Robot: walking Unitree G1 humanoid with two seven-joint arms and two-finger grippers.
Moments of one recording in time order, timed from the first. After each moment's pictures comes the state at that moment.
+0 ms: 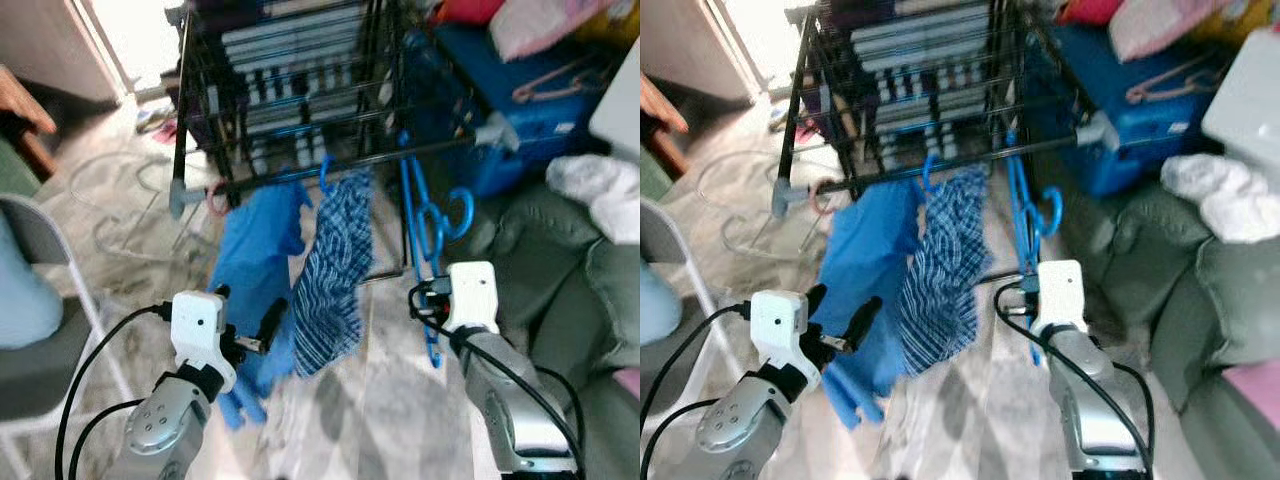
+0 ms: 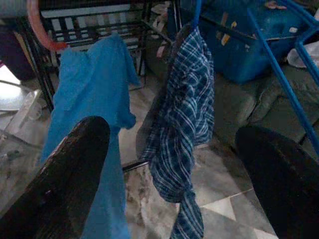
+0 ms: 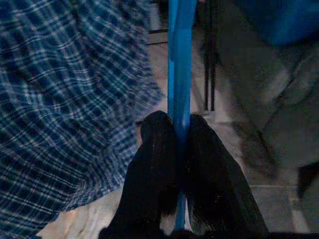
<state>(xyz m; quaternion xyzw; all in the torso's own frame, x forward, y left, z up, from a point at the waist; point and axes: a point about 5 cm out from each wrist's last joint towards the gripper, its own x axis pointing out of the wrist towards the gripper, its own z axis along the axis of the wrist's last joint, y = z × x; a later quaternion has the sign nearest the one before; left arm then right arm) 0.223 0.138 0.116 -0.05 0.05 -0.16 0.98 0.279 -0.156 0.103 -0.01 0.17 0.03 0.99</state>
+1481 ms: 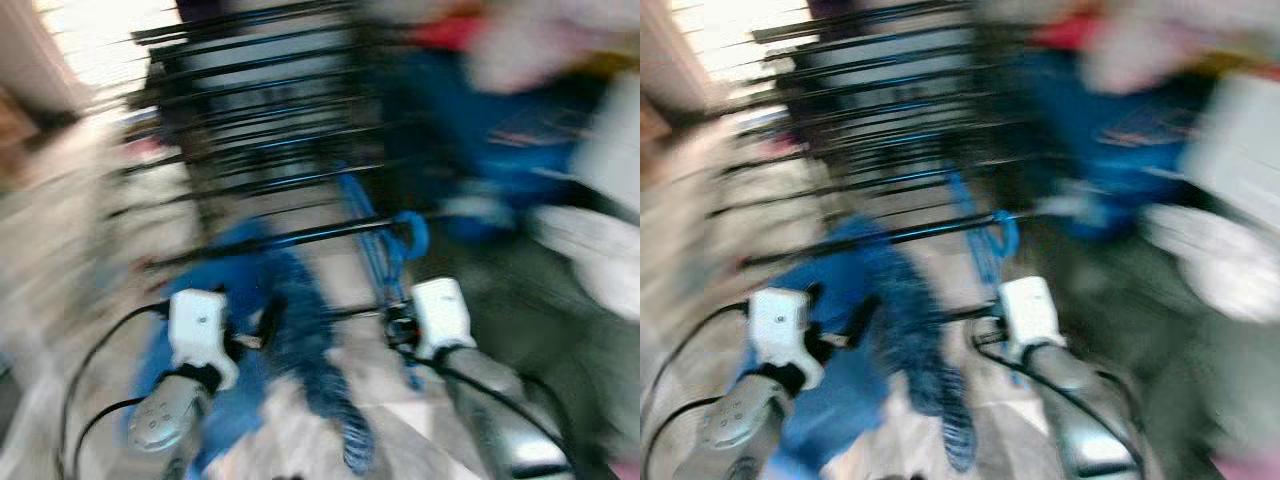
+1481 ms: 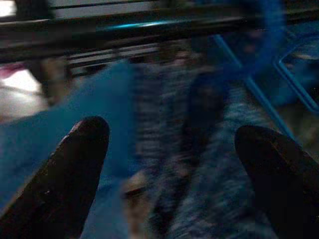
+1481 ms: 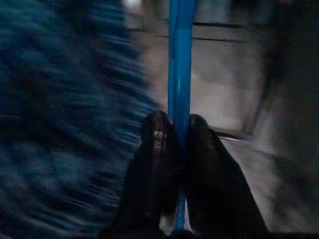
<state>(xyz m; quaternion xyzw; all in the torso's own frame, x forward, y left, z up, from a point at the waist) 0.225 0.144 0.113 -0.04 0.05 -0.13 0.99 0.260 -0.119 0.094 -0.04 0.20 0.17 0.96</state>
